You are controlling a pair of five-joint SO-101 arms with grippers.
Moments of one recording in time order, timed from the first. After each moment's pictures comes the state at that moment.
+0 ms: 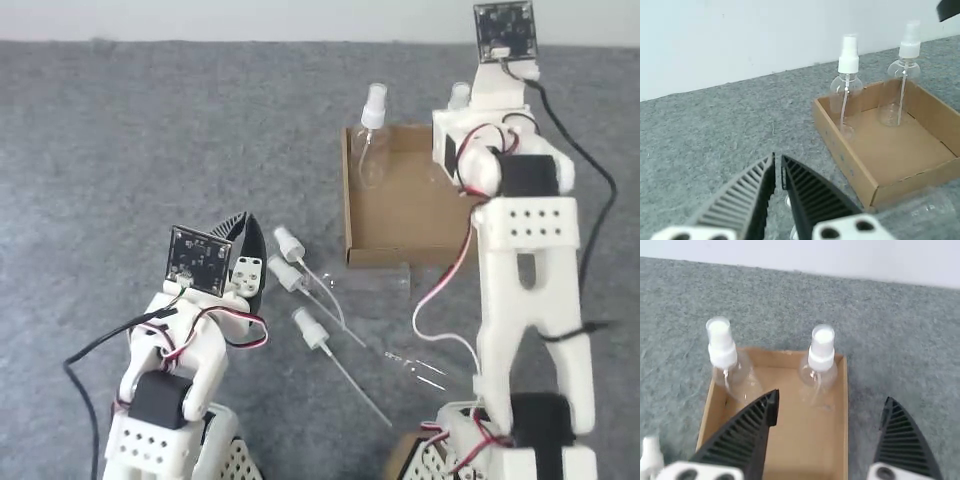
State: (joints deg) left arm 9.3 -88.3 78.3 44.9 1.3; right arm -5.5 -14.7 2.0 60.5 1.7
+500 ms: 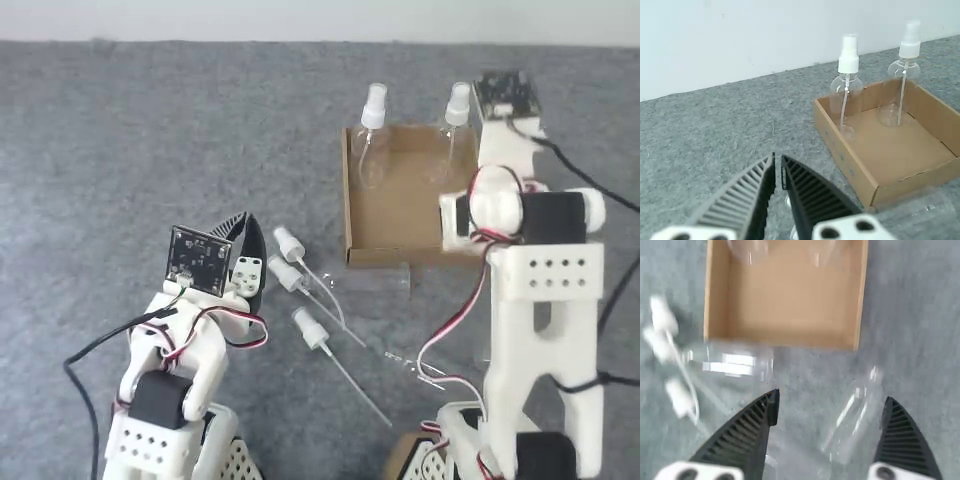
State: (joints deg) left arm 9.3 -88.3 78.3 44.9 1.3; right arm -5.6 -25.5 2.0 98.3 1.9
